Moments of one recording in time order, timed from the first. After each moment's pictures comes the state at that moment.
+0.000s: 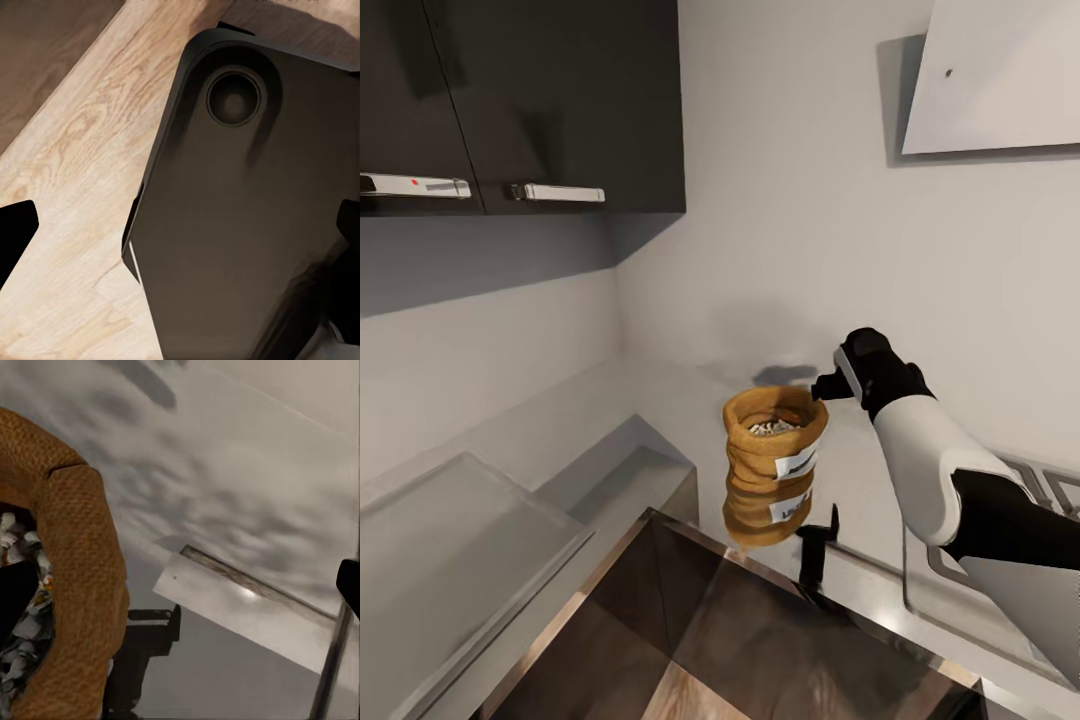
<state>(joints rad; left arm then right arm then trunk) 0.00 -0.01 0.01 -0.06 0.31 -0.11 0.13 -1.36 0.06 -0.19 -0.49 0.38 1.04 0.04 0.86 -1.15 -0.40</state>
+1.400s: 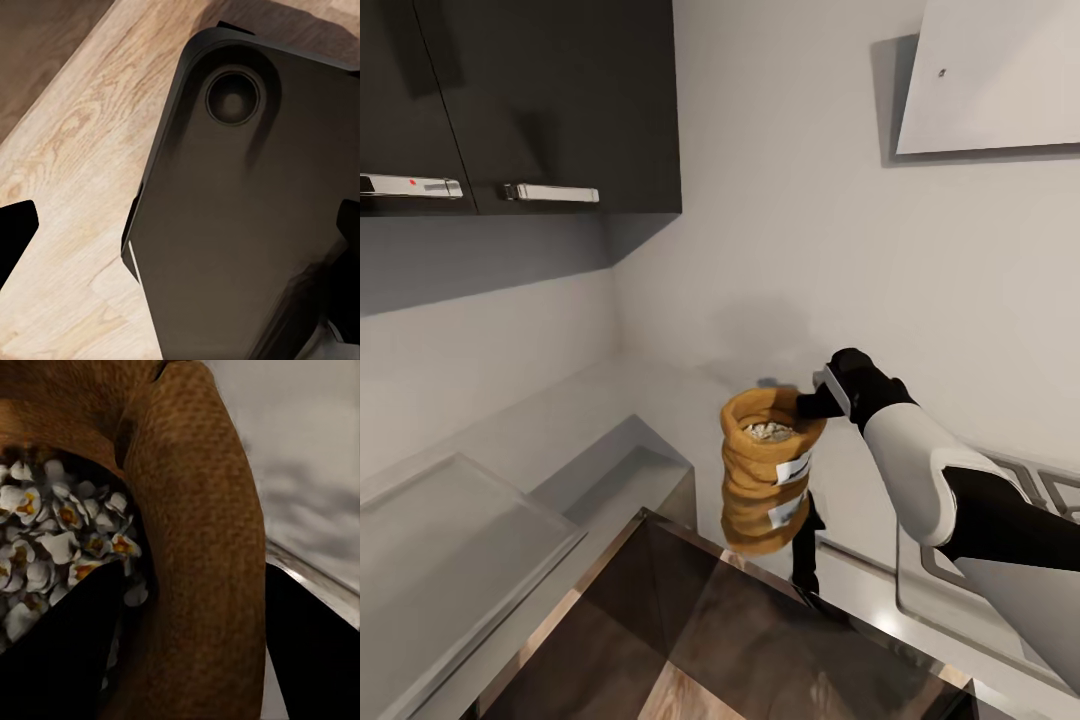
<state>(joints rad) 0.00 -0.02 0.01 -0.06 0.31 -0.11 0.13 -1.37 0.08 -0.19 -0.33 0.34 0.98 0.12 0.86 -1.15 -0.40</state>
